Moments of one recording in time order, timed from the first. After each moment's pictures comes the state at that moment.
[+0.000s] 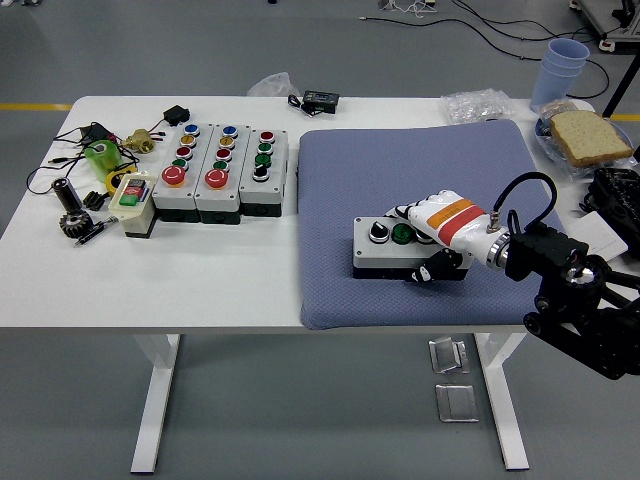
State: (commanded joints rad) left arm -0.04 0.00 -1.48 -0.18 1.29 0.26 0.27; right arm 0.92 -0.35 0.22 0.96 -1.83 -0.30 0.08
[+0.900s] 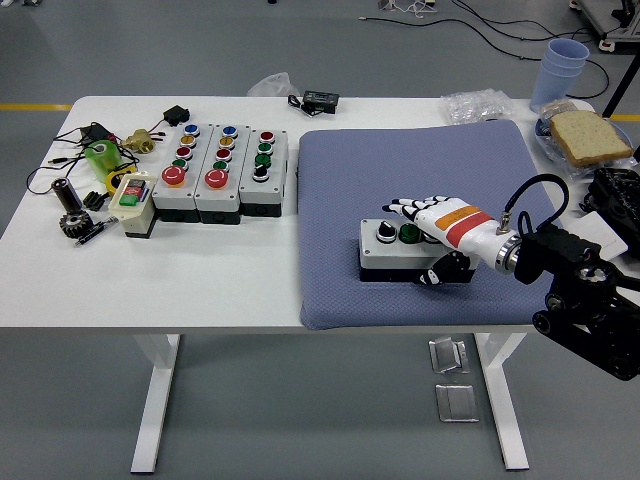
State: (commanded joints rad) left arm -0.05 0.00 -1.47 -0.18 1.29 0.25 0.27; right arm 0.90 -0.40 0.25 1.01 -1.71 -0.26 0.11
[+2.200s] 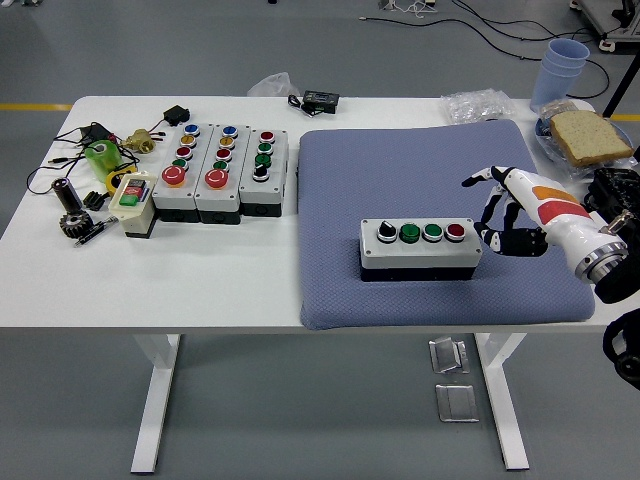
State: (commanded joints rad) left arm -0.04 0.00 -1.48 -0.18 1.32 0.25 0.27; right arm 0.51 -0.65 0.74 1.66 -1.64 -0.26 -0.39
